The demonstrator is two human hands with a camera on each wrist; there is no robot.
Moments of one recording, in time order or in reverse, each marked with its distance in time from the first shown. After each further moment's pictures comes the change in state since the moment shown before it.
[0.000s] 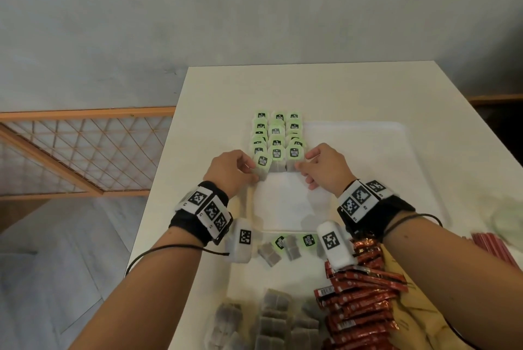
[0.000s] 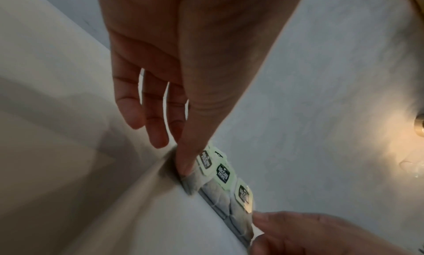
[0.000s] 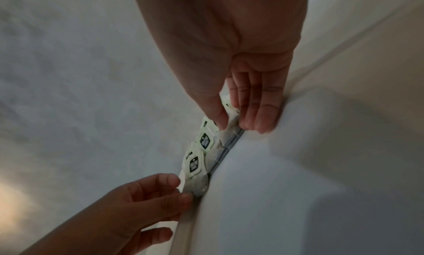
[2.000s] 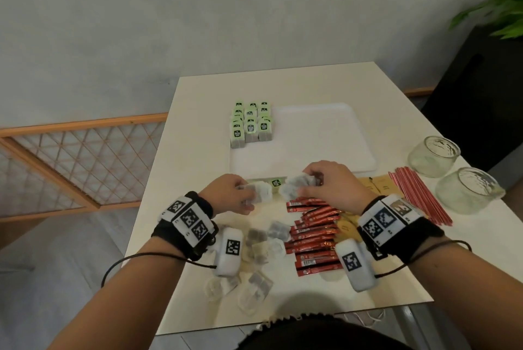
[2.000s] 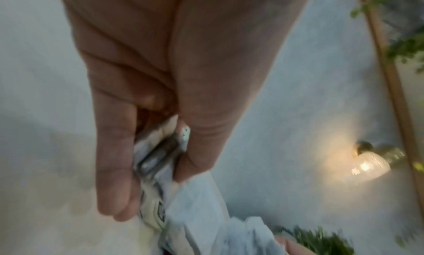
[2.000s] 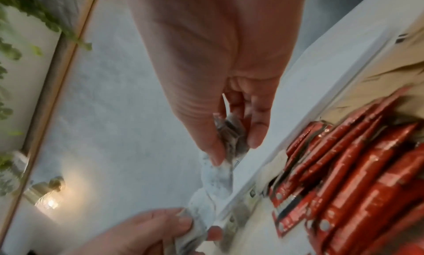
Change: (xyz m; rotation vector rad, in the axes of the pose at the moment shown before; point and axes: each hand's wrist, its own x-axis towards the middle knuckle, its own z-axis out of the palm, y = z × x) left_hand -0.172 0.032 0.020 -0.189 -0.382 -0.089; right_hand -0.198 0.046 -0.064 -0.397 -0.061 -0.330
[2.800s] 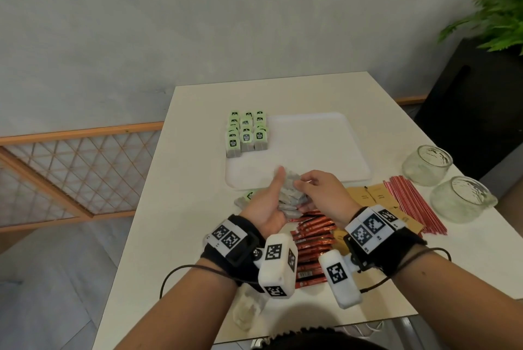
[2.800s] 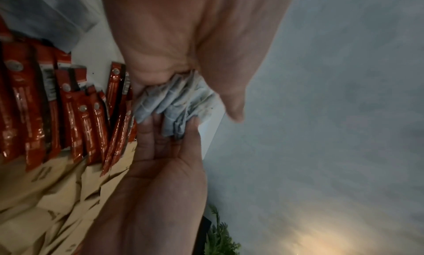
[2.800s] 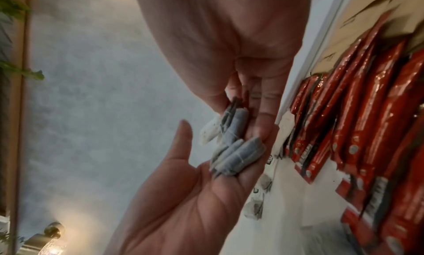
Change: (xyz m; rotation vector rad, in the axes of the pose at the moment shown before) left_hand 0.015 0.033 0.081 -1.118 -0.323 -0.012; right_hand 0.009 -0.004 0.022 0.671 0.098 0.271
